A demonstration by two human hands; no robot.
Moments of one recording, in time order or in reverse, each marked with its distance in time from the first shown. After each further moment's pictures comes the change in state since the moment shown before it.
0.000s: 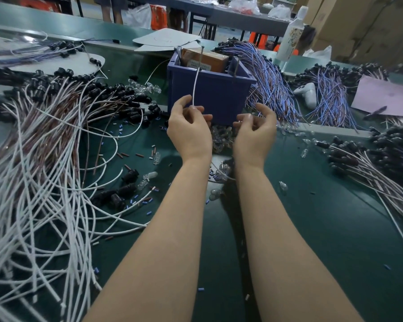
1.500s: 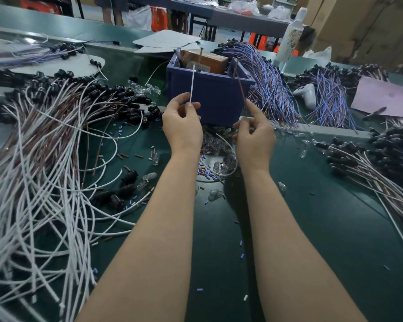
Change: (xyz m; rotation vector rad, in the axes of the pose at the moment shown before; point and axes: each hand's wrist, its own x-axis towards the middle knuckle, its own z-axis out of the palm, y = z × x) left_hand 0.018 0.001 -0.005 0.007 -0.092 -0.074; right_hand 0.005 0.003 -0.012 -0.215 -0.172 -0.090
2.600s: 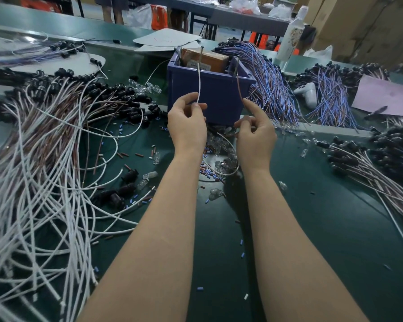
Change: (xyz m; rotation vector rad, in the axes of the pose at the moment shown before) left_hand -0.004 -0.001 0.003 0.000 -0.053 0.004; right_hand -0.001 0.000 -0.002 0.017 0.013 -0.009
